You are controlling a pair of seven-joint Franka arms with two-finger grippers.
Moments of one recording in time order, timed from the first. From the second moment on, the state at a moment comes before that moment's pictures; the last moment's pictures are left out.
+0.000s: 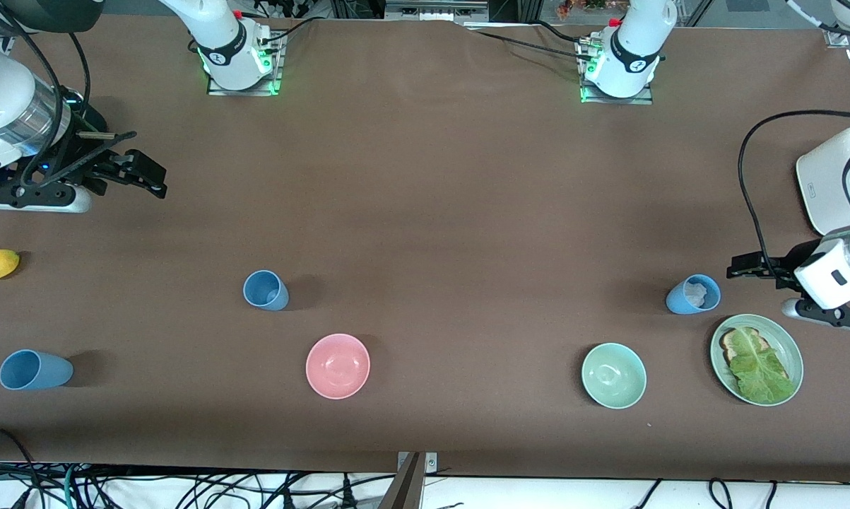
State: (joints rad) left arm 0.17 0.46 -0.02 -1.47 -0.04 1.81 0.35; right arm 0.12 0.08 0.05 -1.54 0.00 1.63 0.21
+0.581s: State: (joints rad) left arm 0.22 0.58 -0.02 -1.48 -0.04 1.94 0.45; right arm 0.11 0.08 0.05 -1.54 0.00 1.63 0.21
